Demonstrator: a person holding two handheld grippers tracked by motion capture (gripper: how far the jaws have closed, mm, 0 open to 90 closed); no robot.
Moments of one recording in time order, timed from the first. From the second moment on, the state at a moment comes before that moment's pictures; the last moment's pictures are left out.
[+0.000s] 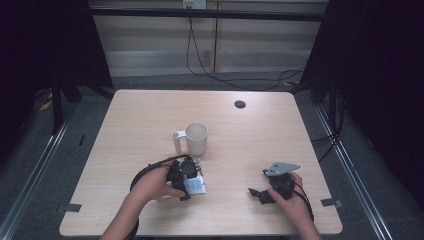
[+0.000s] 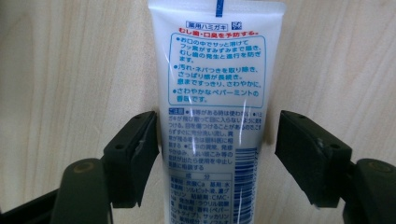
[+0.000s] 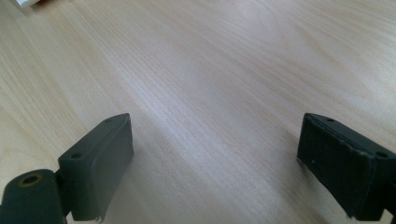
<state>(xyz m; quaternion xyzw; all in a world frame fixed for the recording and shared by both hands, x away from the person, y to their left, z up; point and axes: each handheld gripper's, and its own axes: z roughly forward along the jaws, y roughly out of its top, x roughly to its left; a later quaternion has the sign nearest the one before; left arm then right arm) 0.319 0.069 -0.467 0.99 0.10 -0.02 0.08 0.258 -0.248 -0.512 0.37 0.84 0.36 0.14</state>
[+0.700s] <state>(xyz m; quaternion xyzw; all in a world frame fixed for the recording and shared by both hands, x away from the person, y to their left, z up) 0.323 0.055 -0.467 0.99 0.10 -0.02 0.04 0.258 -0.248 -0.512 0.37 0.84 0.36 0.14</state>
